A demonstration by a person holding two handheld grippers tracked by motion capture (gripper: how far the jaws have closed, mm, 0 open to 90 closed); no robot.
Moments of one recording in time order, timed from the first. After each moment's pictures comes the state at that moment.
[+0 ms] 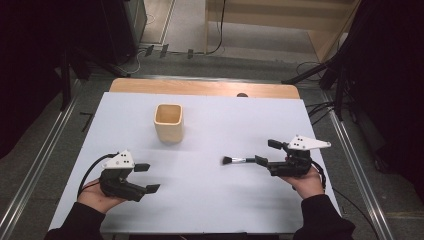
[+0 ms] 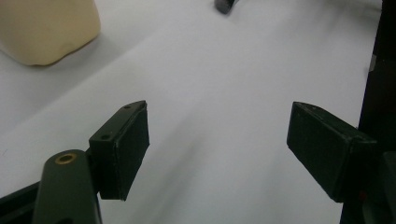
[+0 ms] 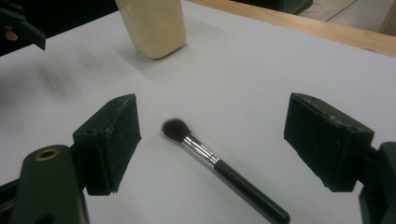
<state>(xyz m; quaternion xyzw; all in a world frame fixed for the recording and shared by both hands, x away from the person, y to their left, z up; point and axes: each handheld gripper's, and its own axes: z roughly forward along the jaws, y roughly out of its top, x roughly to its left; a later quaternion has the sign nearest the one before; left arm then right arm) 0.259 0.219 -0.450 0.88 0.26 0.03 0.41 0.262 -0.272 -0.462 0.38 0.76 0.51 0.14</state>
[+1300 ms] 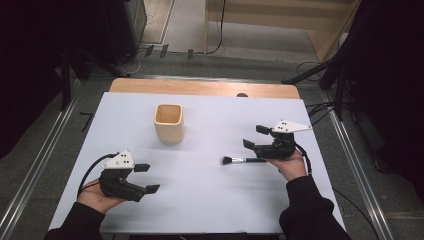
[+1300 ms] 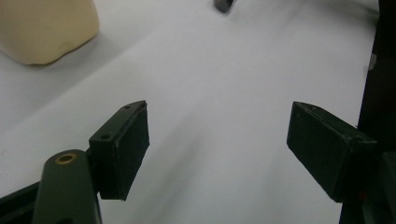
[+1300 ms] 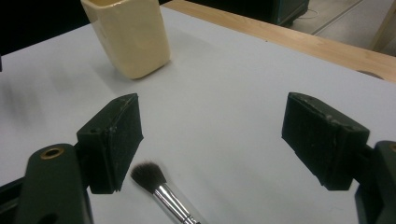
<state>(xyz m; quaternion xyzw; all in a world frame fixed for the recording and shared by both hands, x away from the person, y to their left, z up) 0.259 0.219 -0.450 0.88 0.26 0.02 0.40 0.313 -0.247 -0.465 0.38 0.76 0.51 0.15</state>
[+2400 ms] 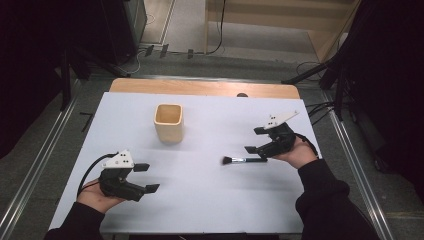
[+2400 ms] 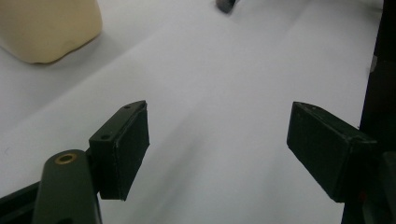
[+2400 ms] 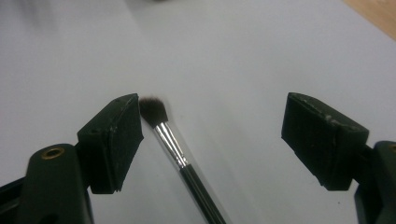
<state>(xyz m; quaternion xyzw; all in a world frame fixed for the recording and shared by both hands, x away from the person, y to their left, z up) 0.260 0.221 -0.451 0.87 0.26 0.03 0.41 0.333 -0.246 -0.441 0.29 0.88 0.37 0.09</state>
